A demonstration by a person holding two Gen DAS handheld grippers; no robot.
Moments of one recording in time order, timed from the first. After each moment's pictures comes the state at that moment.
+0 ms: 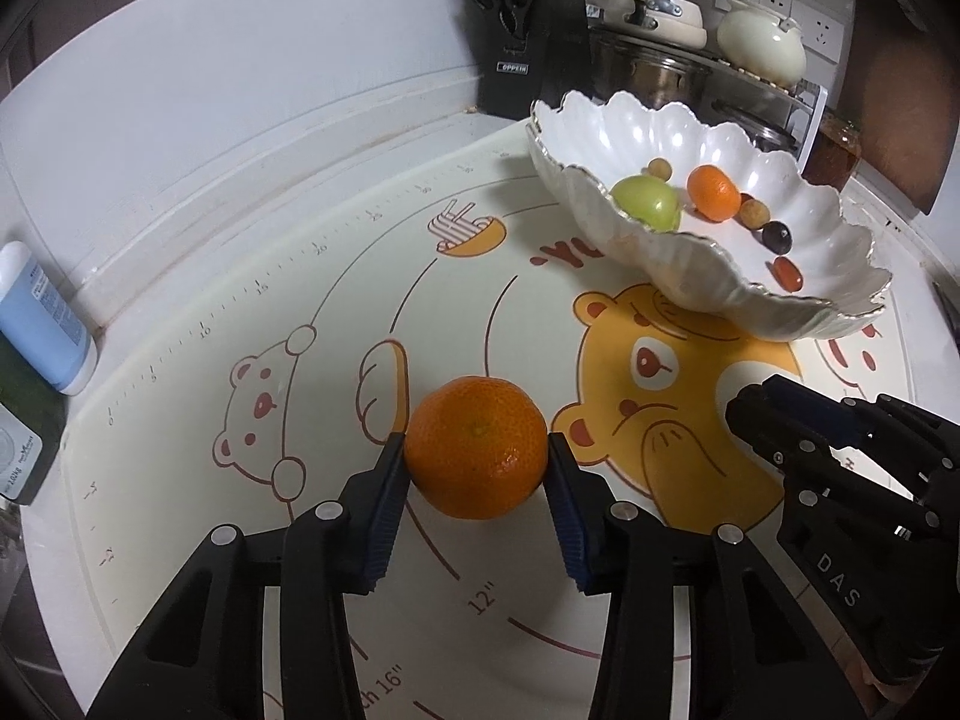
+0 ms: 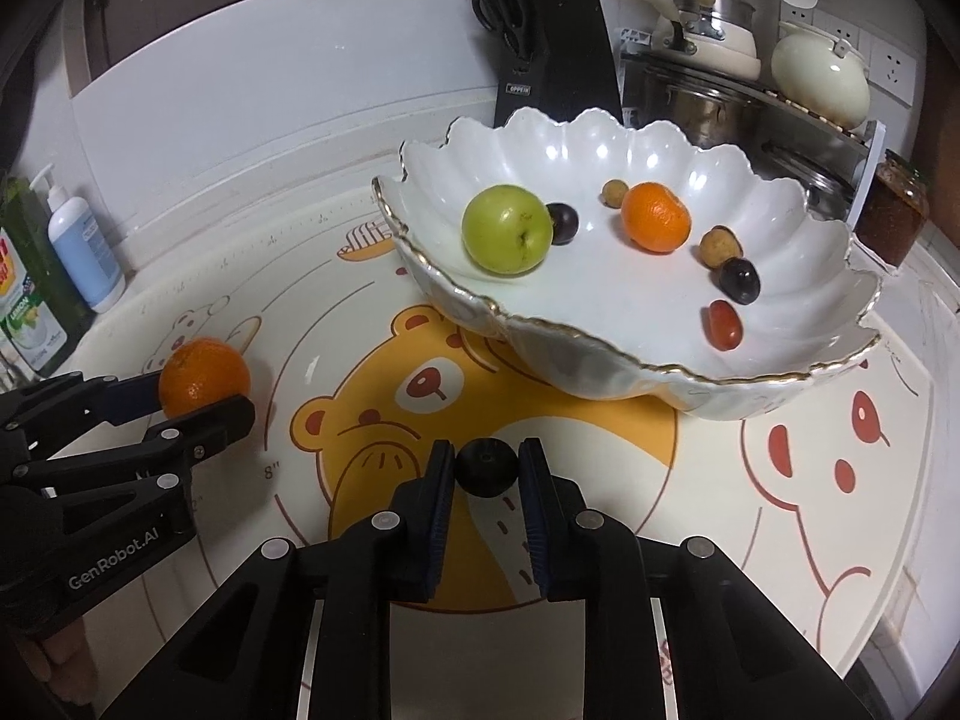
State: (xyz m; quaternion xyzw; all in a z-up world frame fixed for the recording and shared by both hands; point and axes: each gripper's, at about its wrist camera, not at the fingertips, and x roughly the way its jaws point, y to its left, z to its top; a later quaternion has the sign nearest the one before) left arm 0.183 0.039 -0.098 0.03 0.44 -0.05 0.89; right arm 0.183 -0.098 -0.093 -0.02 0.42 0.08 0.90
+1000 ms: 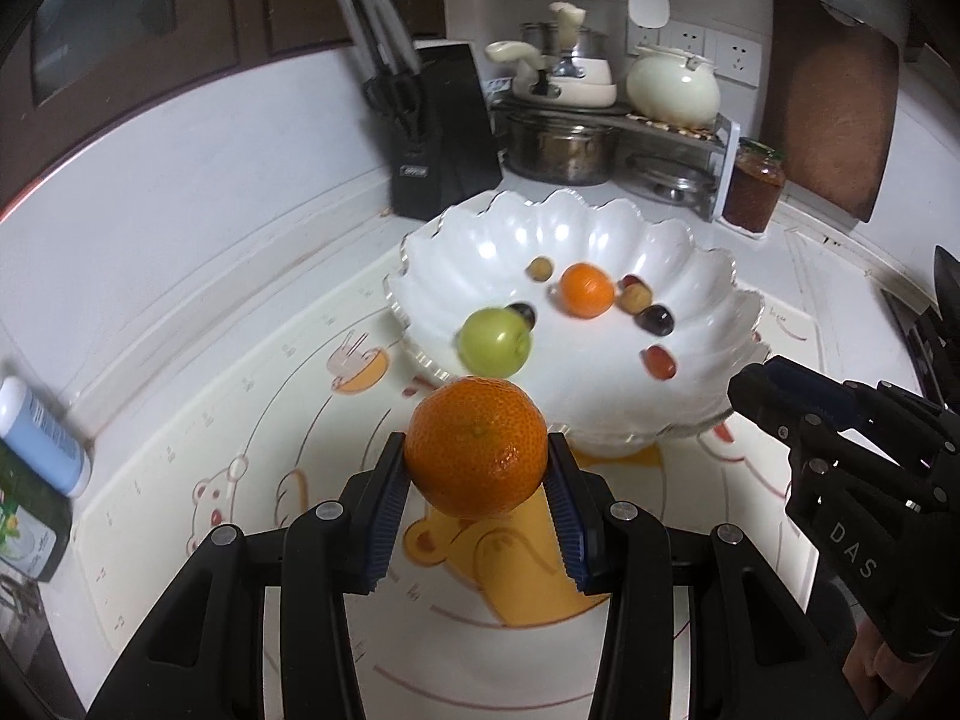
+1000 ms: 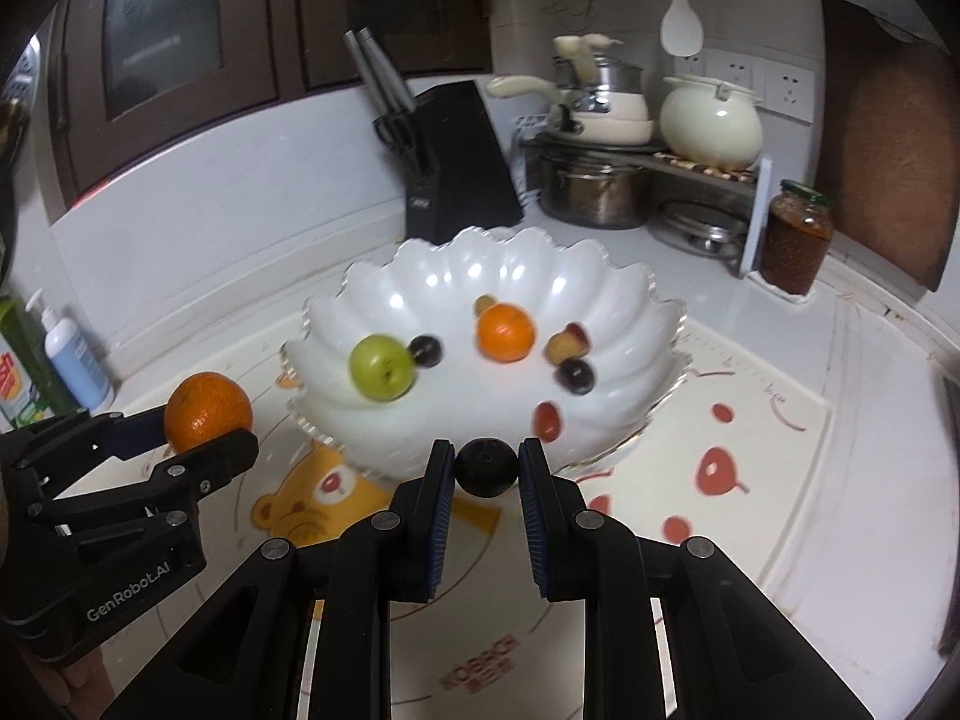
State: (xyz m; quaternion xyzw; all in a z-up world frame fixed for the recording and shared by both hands) left arm 0.185 -0.036 -0.027 0.06 0.38 -0.10 0.92; right arm 0.168 -0.174 -0.020 0.02 0.35 0.02 0.94
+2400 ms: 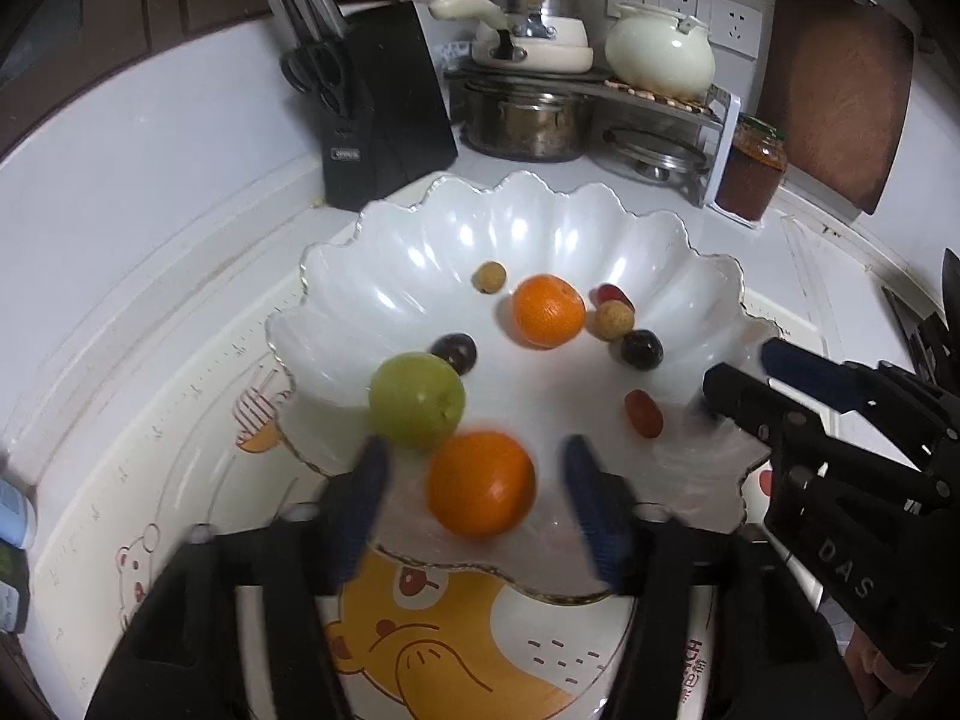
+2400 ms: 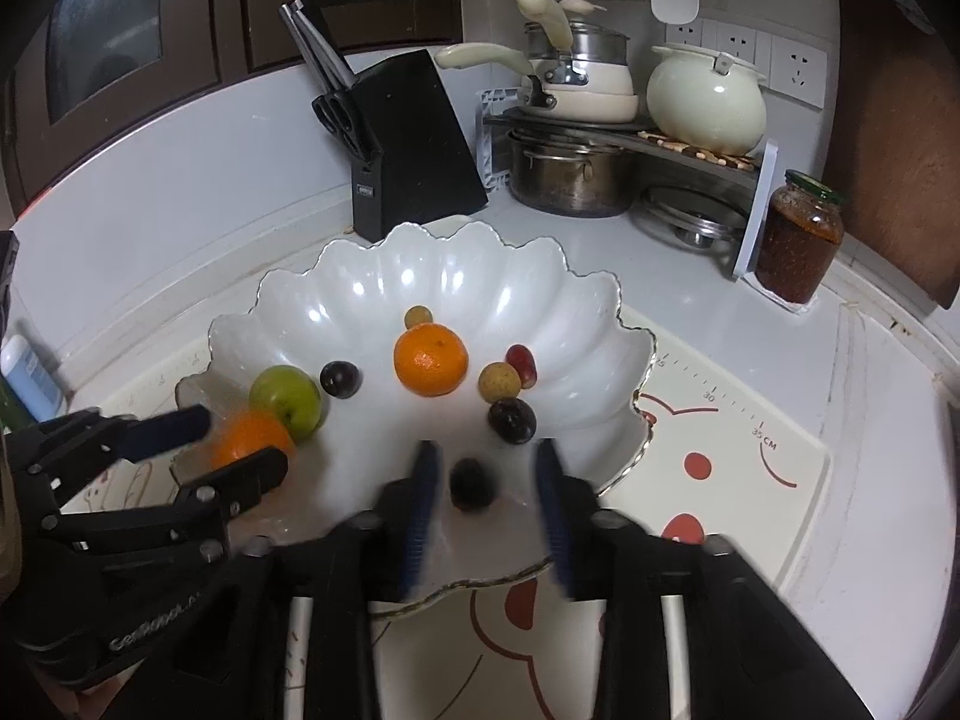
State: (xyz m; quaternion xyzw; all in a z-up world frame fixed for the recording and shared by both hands) left arm 0.251 -0.081 -0.048 0.06 0.41 -0.13 0.90; right arm 0.232 -0.213 -0.030 0.01 0.38 0.01 0.93
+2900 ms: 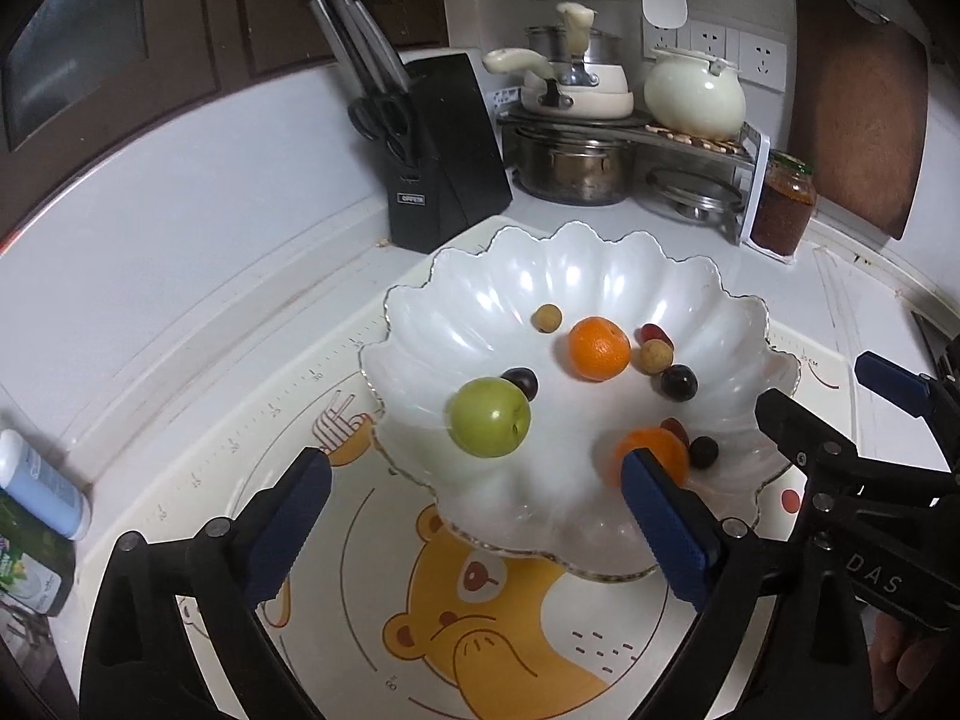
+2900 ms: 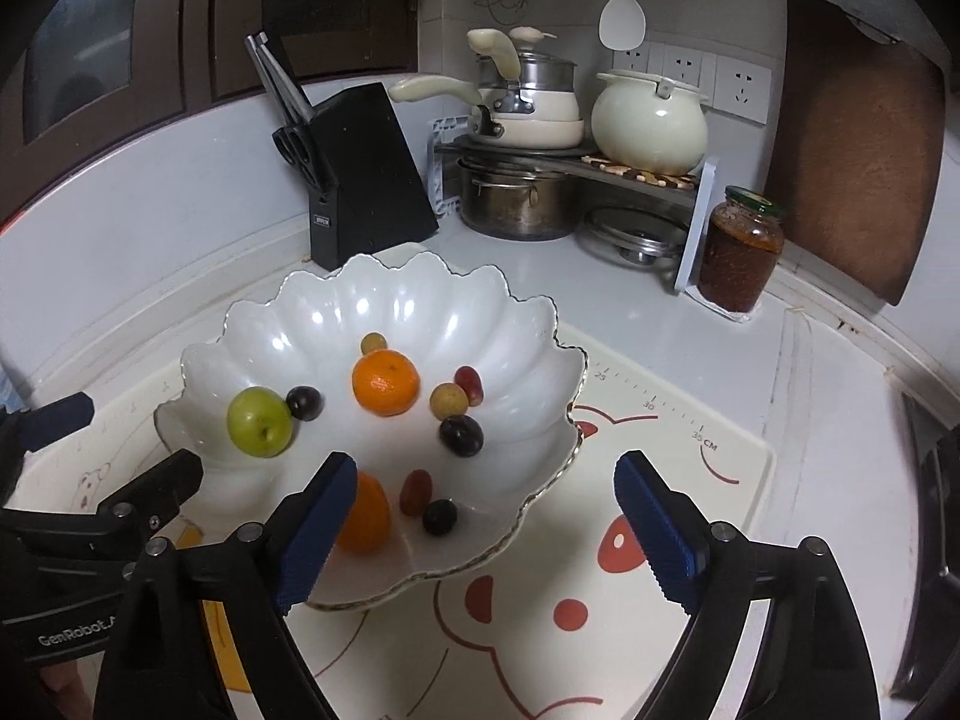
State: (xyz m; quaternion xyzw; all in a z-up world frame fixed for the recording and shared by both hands) left arm 0.232 -0.063 -0.022 0.07 0.37 -0.07 0.92; right arm 0.217 -0.218 -0.011 0.01 0.36 -0.05 0.93
